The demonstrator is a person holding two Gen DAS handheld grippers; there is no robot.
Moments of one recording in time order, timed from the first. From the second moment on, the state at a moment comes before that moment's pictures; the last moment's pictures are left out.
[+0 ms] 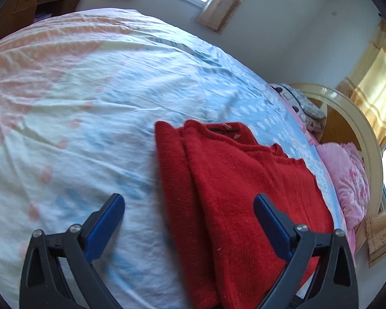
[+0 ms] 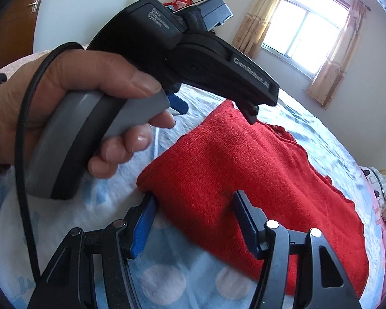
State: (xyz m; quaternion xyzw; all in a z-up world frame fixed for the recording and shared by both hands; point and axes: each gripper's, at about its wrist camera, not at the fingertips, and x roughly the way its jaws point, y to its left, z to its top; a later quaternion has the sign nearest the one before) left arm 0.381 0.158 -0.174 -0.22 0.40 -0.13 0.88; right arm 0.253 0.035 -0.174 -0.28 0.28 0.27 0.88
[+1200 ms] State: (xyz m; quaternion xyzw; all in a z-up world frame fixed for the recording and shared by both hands) left arm 0.394 0.140 -0.177 -0.18 0.40 -0.15 0.89; right arm 0.257 0.027 -0.176 -0.24 0.28 0.30 0.88
